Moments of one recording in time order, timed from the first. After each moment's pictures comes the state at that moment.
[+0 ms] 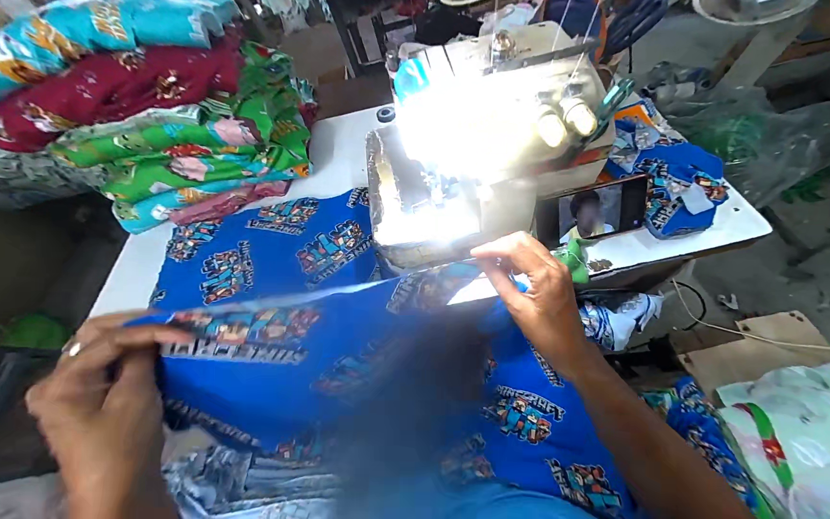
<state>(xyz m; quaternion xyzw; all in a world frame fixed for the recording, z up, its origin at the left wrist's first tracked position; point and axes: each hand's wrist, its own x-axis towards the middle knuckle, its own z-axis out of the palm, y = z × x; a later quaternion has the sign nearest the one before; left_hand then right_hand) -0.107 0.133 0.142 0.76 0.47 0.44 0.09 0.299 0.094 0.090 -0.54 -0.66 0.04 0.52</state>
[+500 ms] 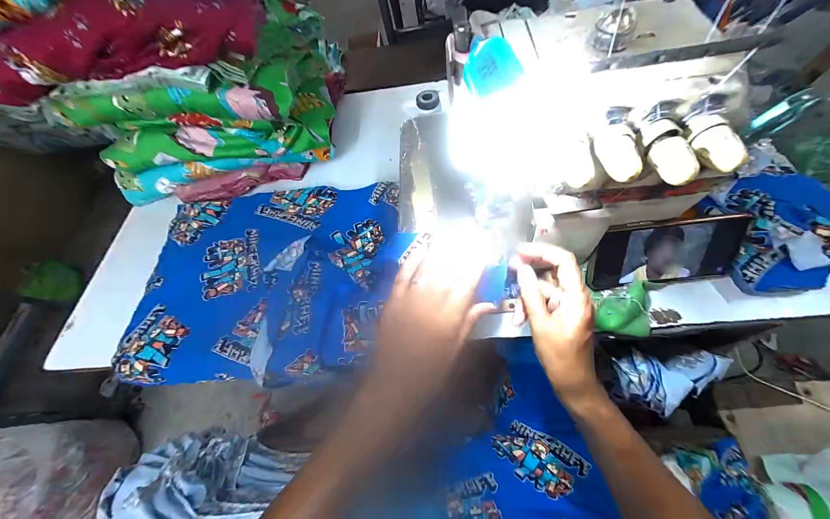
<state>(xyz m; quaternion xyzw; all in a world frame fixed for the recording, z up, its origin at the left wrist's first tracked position) 0.115 0.172 0.088 0.90 0.36 0.26 -0.05 0.281 0.134 0.051 -0.55 -0.53 0.23 0.61</state>
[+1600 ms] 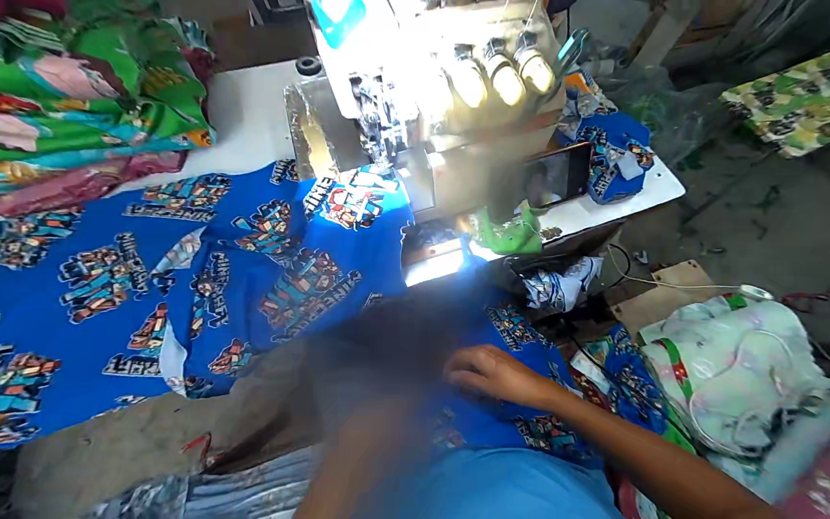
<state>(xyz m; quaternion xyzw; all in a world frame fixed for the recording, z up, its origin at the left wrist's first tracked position) 0.022 0.027 0.025 0.86 0.35 0.13 0.35 0.296 0.004 -0.024 -0.52 -0.65 0.51 0.20</state>
